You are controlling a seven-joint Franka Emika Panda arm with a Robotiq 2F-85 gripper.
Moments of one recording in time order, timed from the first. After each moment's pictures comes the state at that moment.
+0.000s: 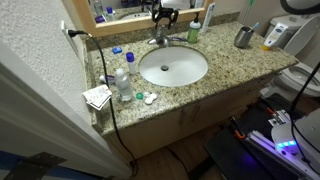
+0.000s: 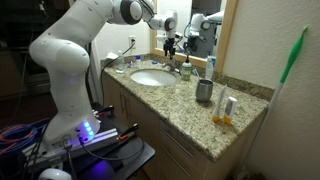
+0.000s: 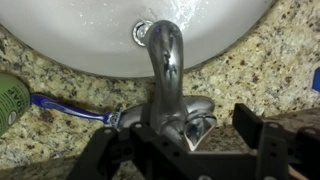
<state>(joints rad) 0.17 0.83 0.03 -1.06 0.09 2.01 0.39</state>
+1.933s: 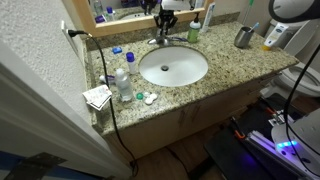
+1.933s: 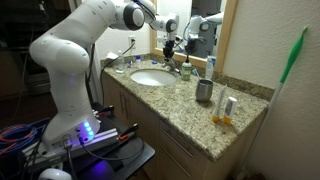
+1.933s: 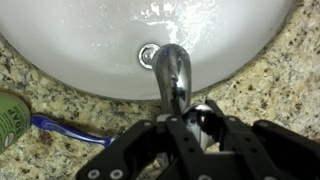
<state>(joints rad) 0.16 0.92 0.03 -0.94 0.12 1.85 0.36</state>
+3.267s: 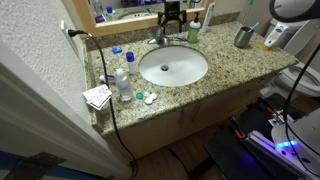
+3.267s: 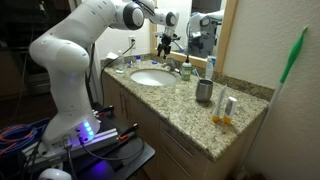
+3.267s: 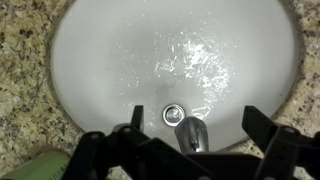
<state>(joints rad) 0.16 0.91 0.03 -0.84 0.11 1.49 0.43</state>
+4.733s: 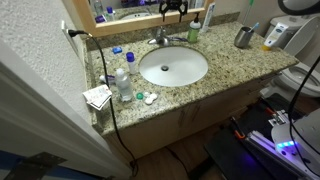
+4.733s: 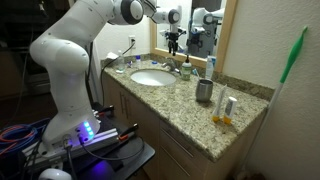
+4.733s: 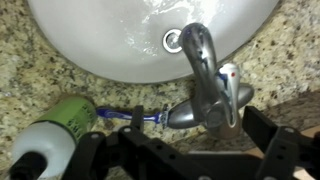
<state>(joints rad) 0.15 0.84 -0.02 -0.93 0.06 1.79 0.62</state>
